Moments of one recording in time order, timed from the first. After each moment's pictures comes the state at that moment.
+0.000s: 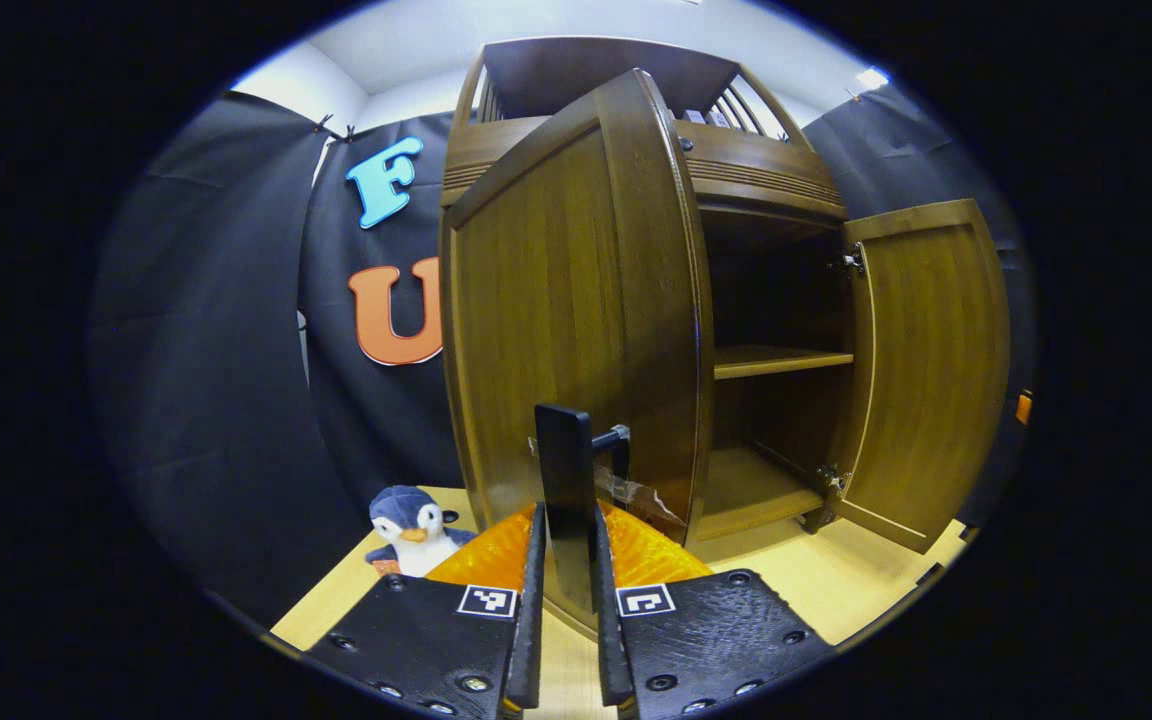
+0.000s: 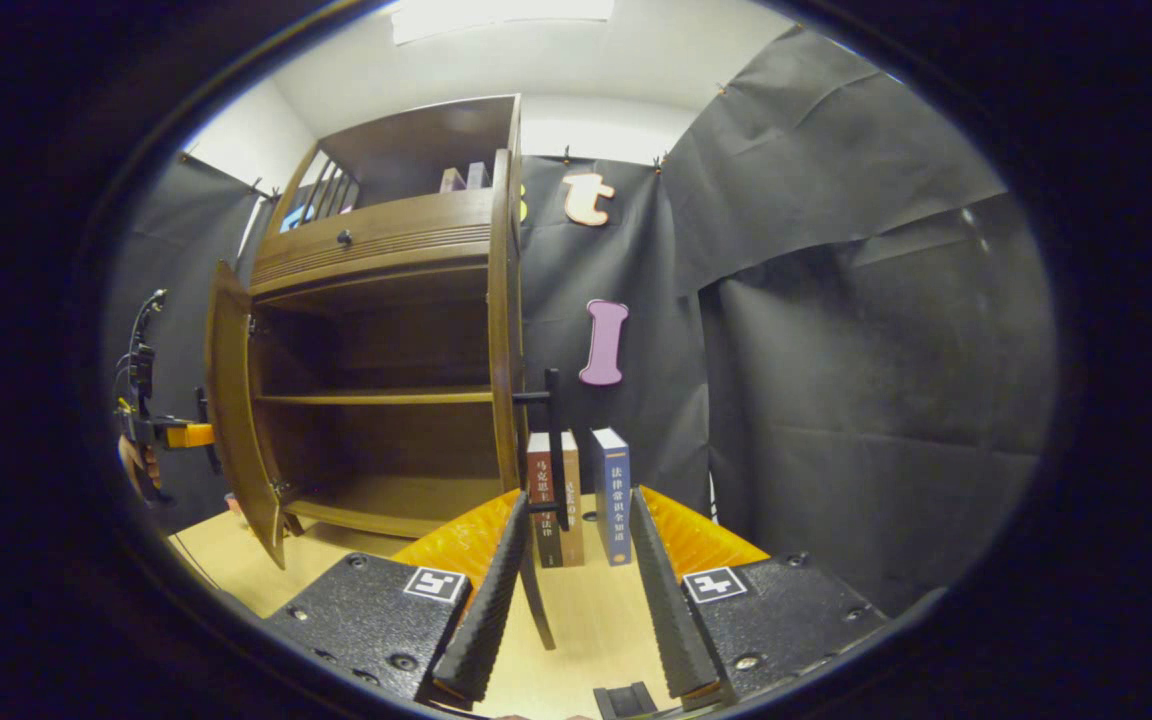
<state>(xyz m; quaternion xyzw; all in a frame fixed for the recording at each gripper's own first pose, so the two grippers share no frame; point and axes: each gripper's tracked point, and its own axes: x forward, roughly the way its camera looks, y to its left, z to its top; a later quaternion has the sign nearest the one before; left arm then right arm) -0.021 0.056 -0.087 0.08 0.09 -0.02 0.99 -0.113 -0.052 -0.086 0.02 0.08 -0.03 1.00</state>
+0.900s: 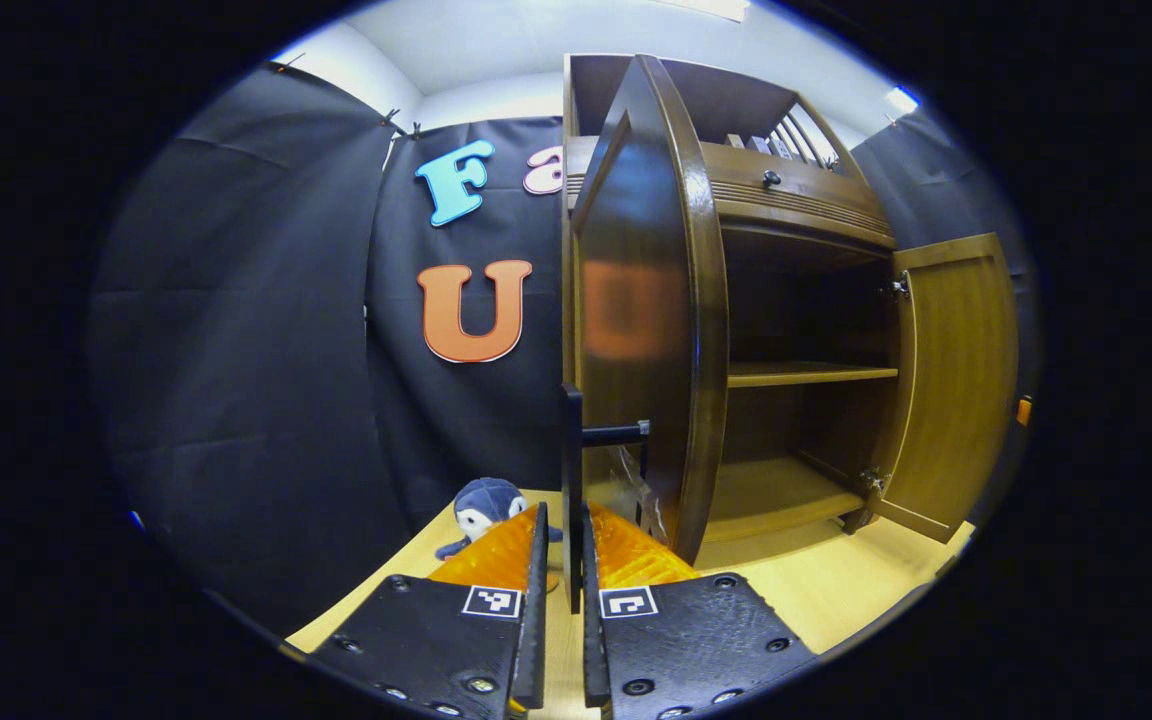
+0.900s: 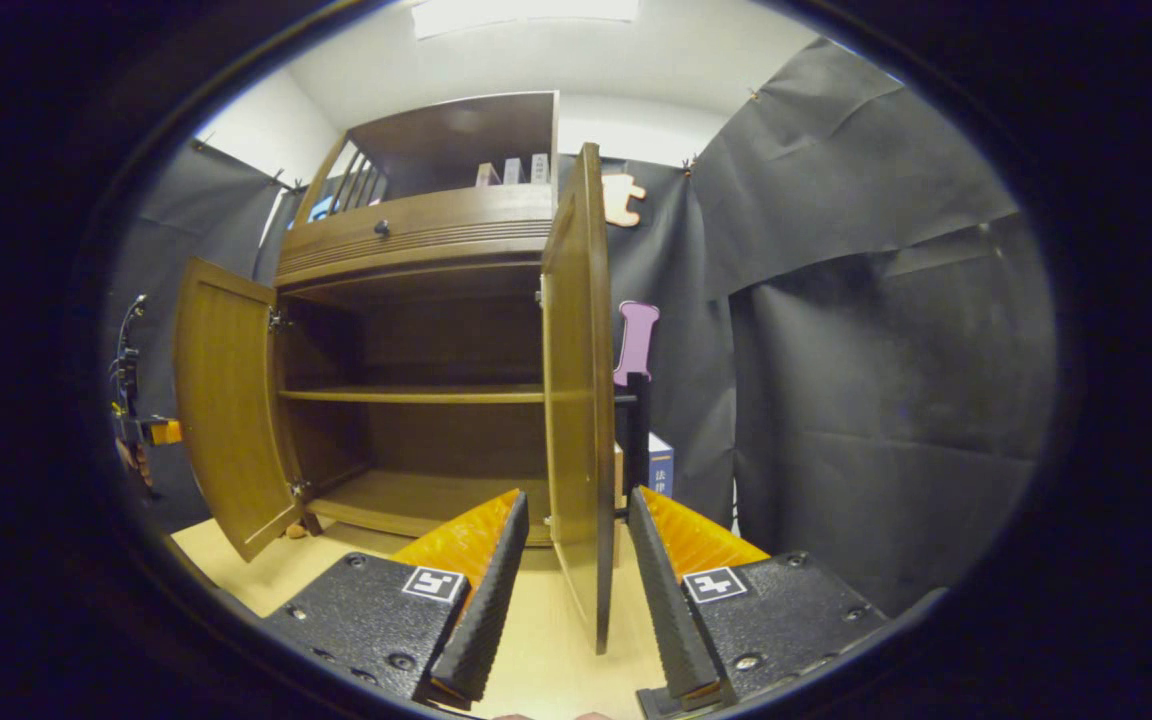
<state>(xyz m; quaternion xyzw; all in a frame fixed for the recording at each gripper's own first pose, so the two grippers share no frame) -0.045 0.154 -0.086 0.05 0.07 0.01 1.00 -0.102 0.003 -0.091 0.01 0.08 0.00 1.00</state>
